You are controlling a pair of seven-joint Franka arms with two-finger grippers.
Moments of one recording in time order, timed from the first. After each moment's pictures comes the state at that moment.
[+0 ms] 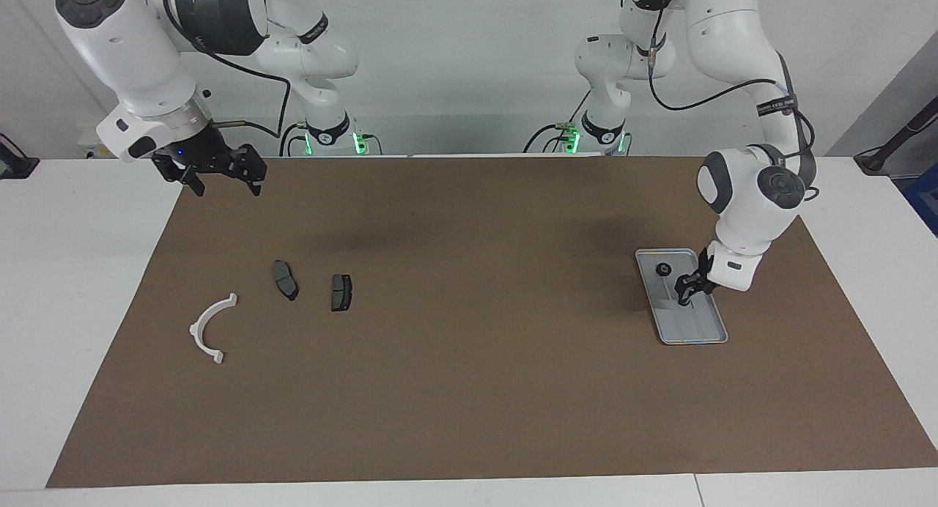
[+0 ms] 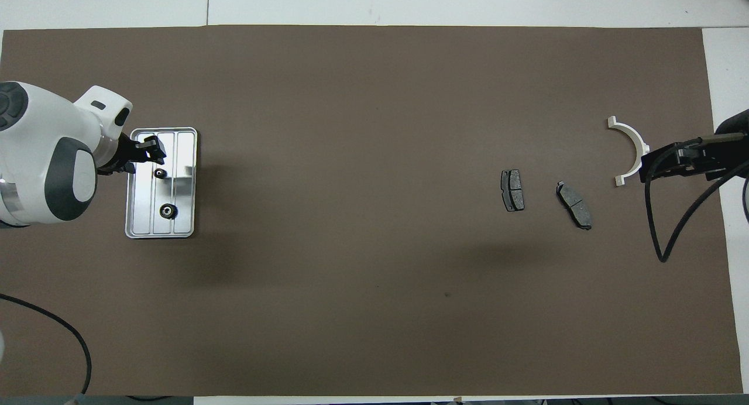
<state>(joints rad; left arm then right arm) -0.11 0.26 0.12 -1.92 -0.01 2.20 -0.25 -0.05 0.01 0.02 -1.64 -0.02 1.55 -0.02</state>
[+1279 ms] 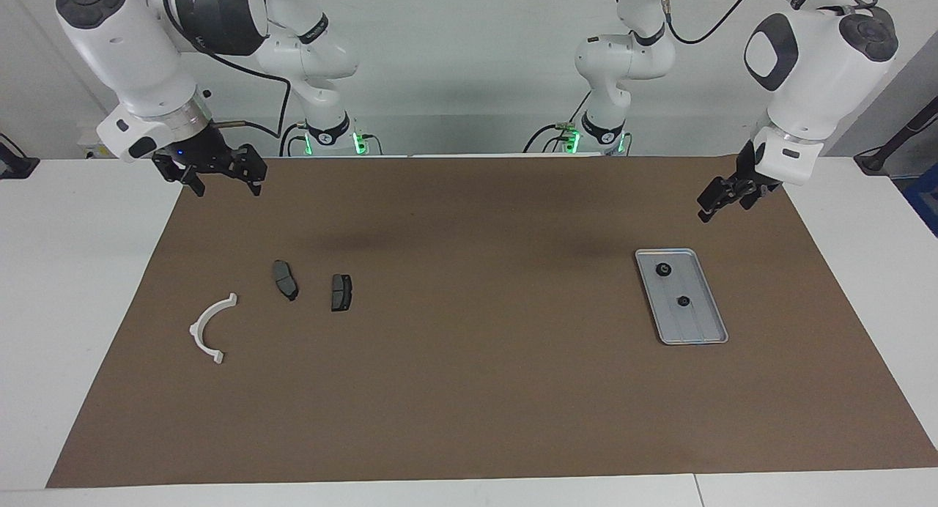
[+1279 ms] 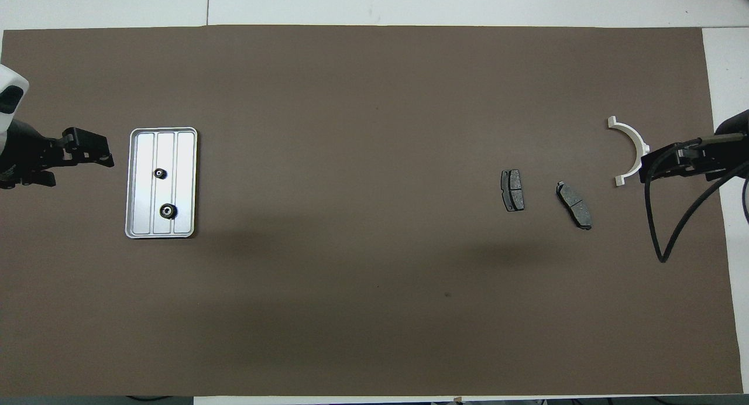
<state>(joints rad) -0.10 0.00 0.08 -1.75 -0.02 1.74 -0.25 -0.05 0.01 0.02 -1.64 -0.02 1.55 -0.02</state>
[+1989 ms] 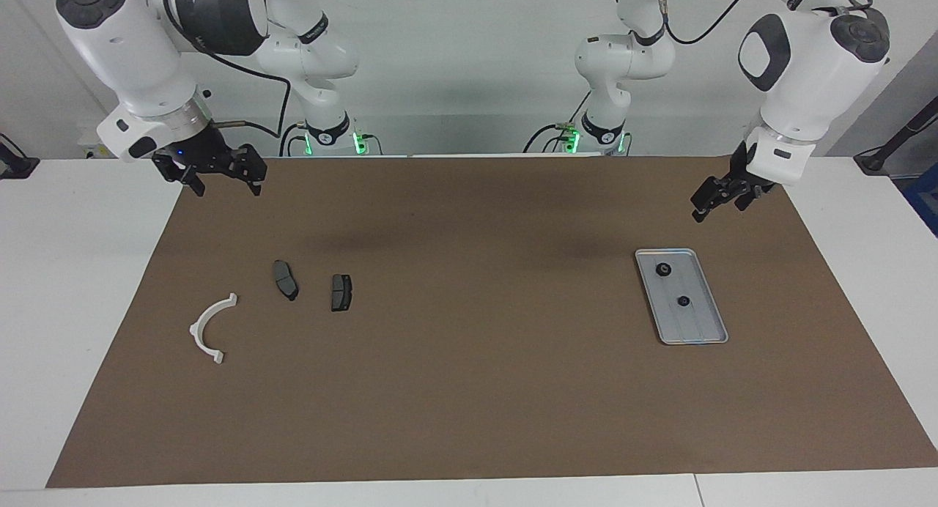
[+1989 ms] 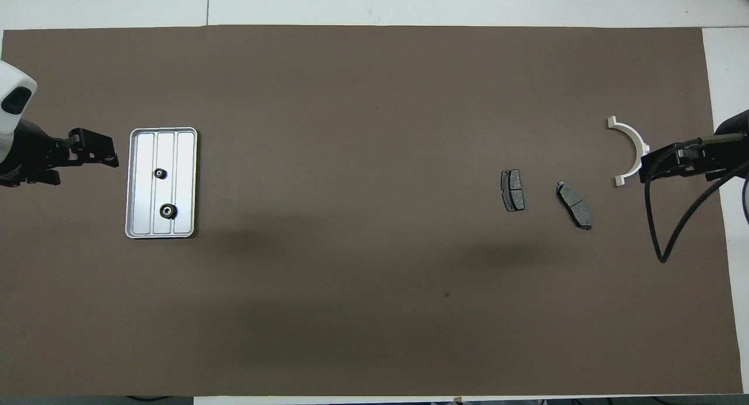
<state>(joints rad) -0.09 0.00 0.06 -1.75 -0.02 1.74 -0.24 -0.05 0.01 0.02 -1.64 -0.02 1.55 -0.02</state>
